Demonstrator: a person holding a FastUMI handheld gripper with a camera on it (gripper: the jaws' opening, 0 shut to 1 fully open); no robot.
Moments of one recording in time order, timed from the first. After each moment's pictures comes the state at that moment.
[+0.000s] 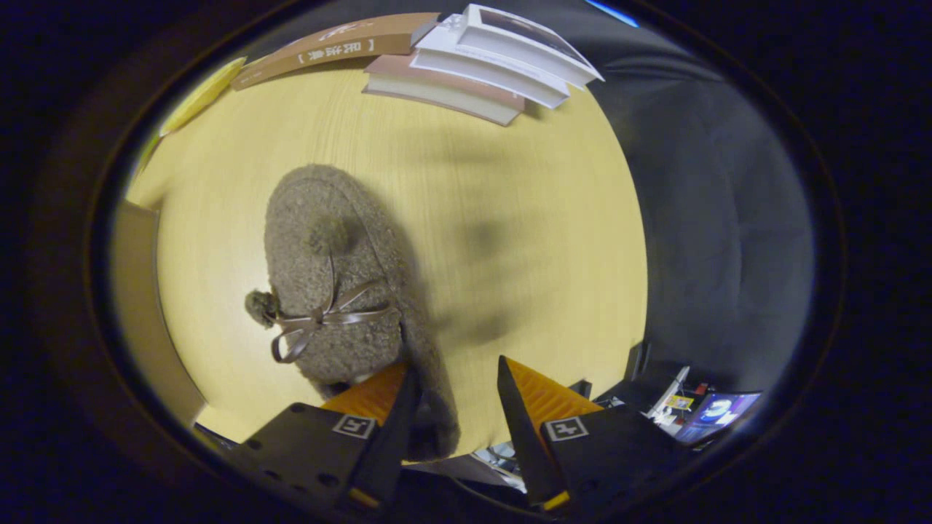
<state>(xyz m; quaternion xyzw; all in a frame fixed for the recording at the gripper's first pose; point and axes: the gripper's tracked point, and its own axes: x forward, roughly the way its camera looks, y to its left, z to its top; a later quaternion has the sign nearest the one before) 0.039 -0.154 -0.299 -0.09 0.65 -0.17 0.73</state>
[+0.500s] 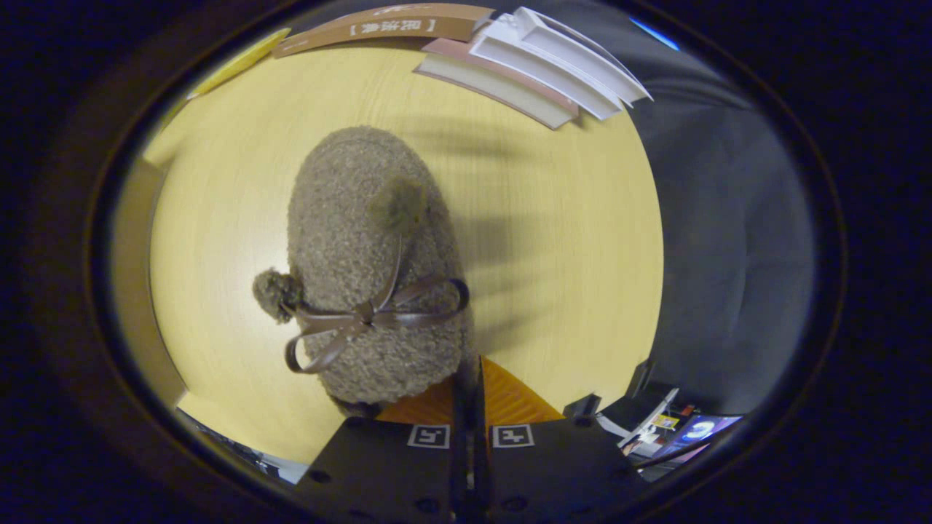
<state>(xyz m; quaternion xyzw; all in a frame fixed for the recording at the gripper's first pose) 0.039 -0.136 -0.314 -0.15 0.65 -0.16 0.73</state>
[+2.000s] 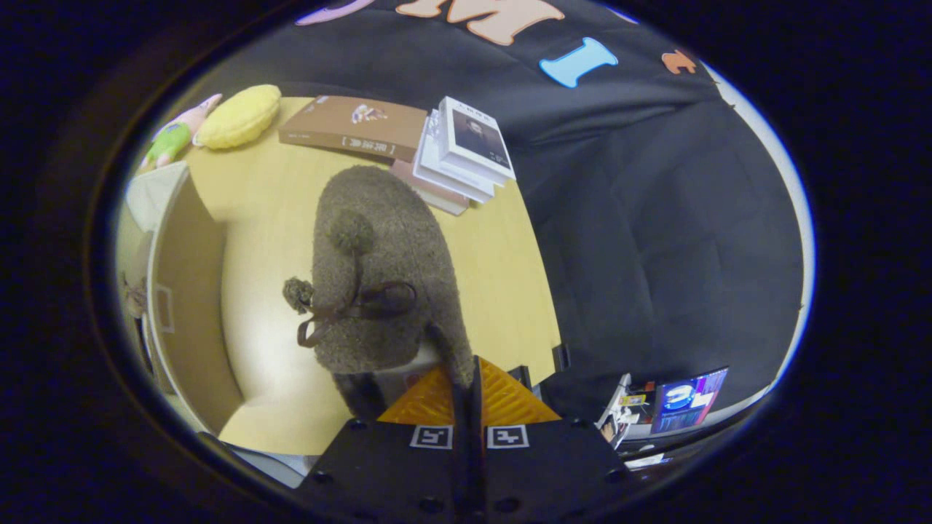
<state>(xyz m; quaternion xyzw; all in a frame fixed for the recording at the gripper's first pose) 0.005 -0.035 -0.119 -0.19 0.50 -0.29 0.79</state>
